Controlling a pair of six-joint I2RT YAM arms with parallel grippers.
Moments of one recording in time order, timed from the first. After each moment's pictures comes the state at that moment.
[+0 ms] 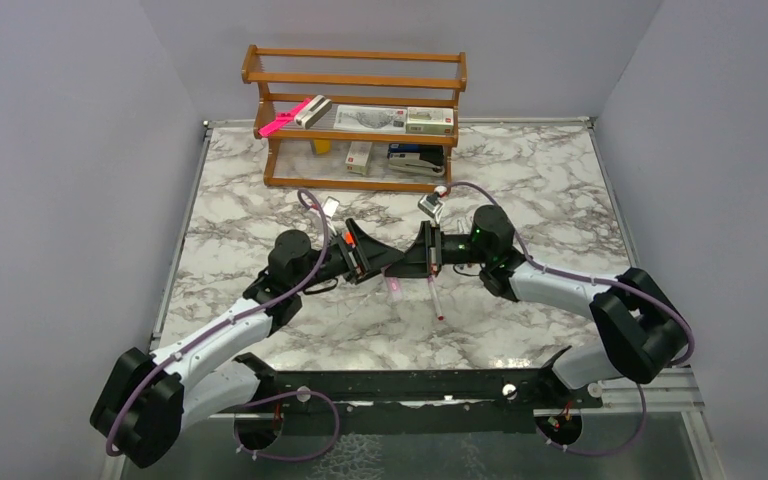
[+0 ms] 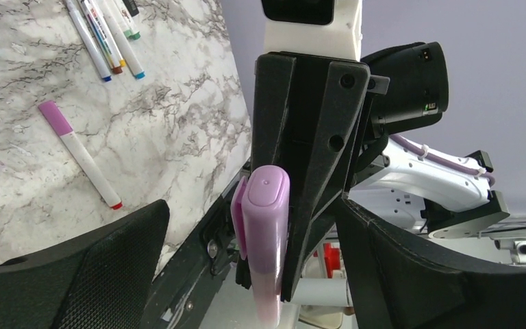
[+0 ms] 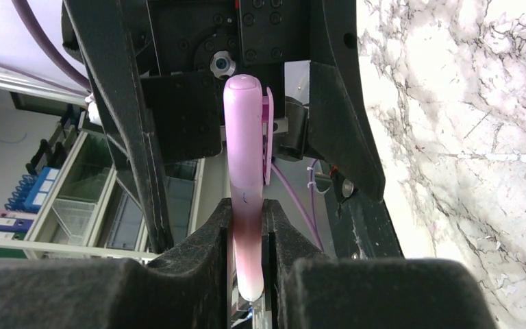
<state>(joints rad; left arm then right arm) -0.58 1.00 0.46 0.43 0.50 -1.20 0.65 1.44 0.65 0.74 -0.93 1.17</state>
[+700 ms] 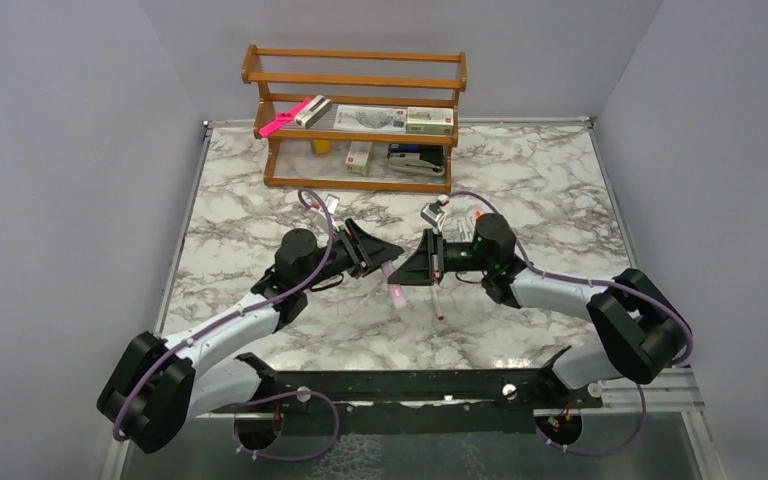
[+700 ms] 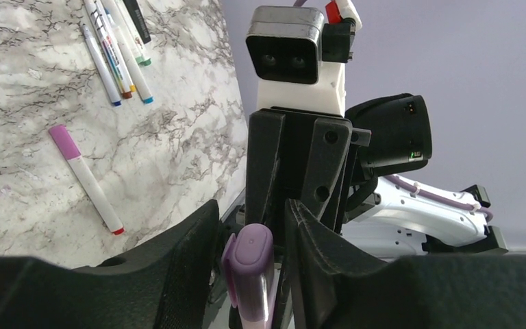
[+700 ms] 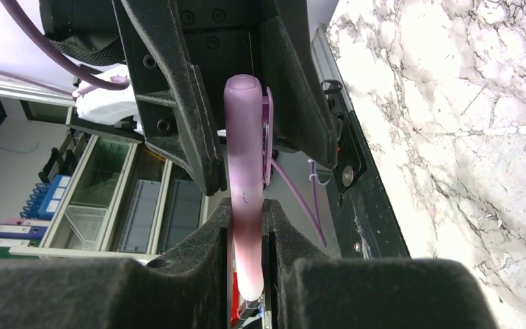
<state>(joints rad) -0.61 1.09 0.46 0.53 0.42 -1.24 0.65 1.44 0.57 0.81 -0.93 1.22</state>
